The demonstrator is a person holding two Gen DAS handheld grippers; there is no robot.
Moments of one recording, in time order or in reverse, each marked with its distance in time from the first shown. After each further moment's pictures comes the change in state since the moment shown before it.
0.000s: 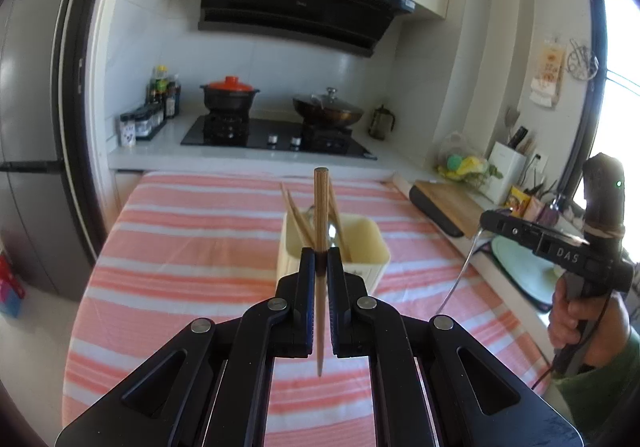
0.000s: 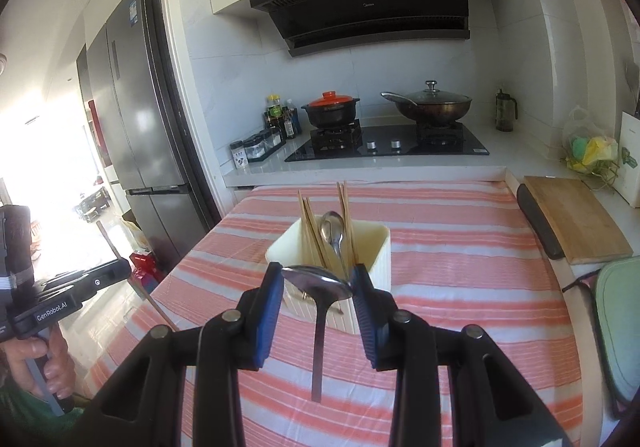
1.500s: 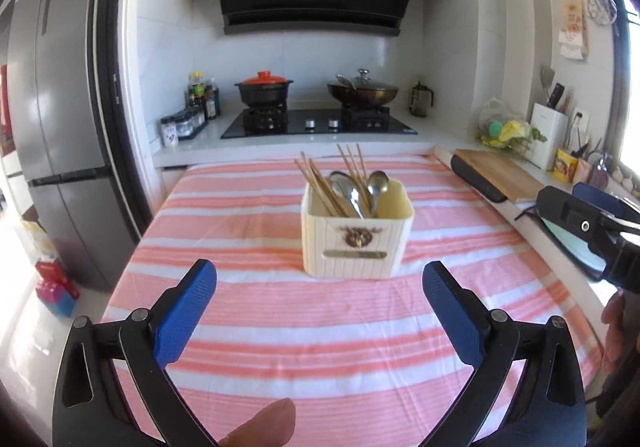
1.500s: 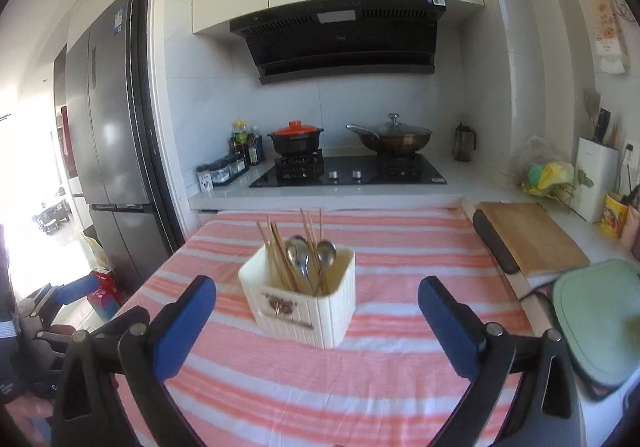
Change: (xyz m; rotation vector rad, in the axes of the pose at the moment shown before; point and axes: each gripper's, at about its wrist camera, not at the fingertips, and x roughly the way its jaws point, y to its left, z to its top) left arm -0.010 -0.060 -0.071 0.091 0.054 0.249; right arm -0.049 0.033 -0.047 -0.010 -0.073 -0.226
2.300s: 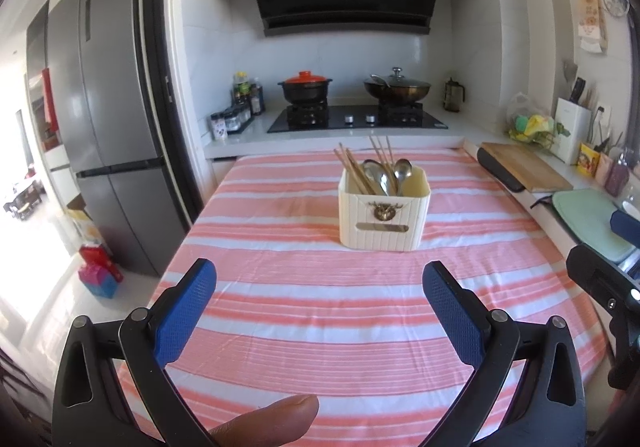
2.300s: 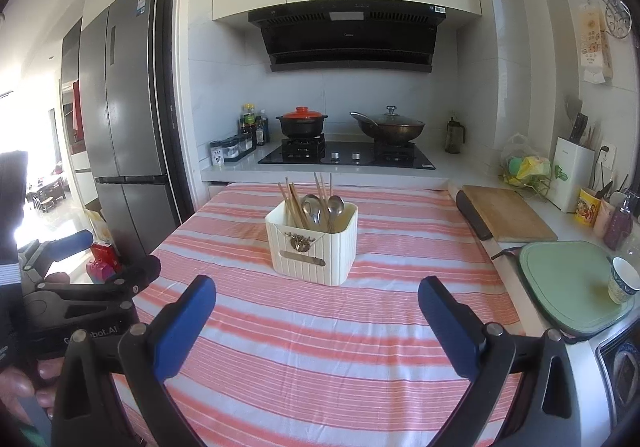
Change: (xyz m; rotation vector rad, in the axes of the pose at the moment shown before) left arm -0.075 -0.006 -0.017 -0.023 0.005 0.163; right arm -0.089 0.029 -0.036 -0.062 0.013 0.007
